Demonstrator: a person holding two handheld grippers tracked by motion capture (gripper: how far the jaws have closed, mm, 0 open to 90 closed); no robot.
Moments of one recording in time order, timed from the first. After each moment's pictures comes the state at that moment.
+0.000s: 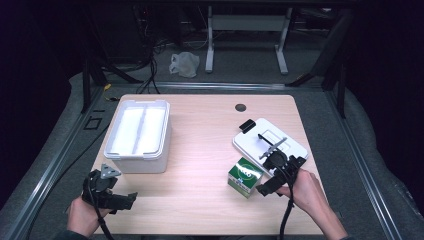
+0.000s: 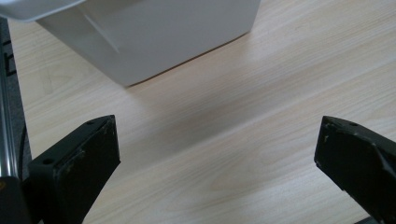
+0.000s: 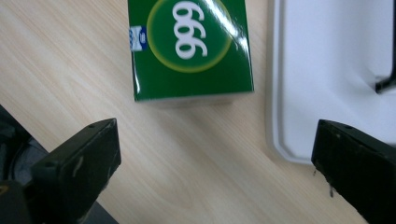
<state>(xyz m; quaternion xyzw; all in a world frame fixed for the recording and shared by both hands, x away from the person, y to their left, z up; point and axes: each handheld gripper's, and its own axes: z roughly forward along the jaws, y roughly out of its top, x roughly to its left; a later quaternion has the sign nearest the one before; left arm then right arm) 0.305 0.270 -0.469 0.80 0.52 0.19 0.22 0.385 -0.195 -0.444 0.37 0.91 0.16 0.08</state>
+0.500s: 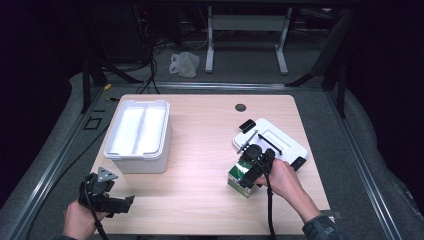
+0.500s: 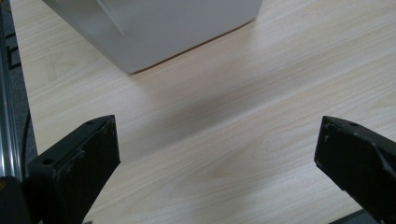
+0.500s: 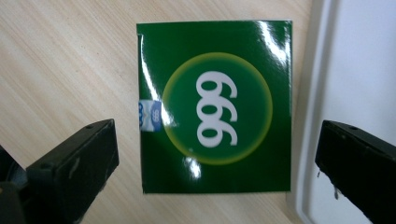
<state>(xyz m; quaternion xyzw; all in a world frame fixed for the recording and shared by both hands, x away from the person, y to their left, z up) 0.299 0.274 -0.471 0.80 0.53 0.19 0.21 0.423 -0.144 -0.467 0.35 0.93 0.12 0.04</state>
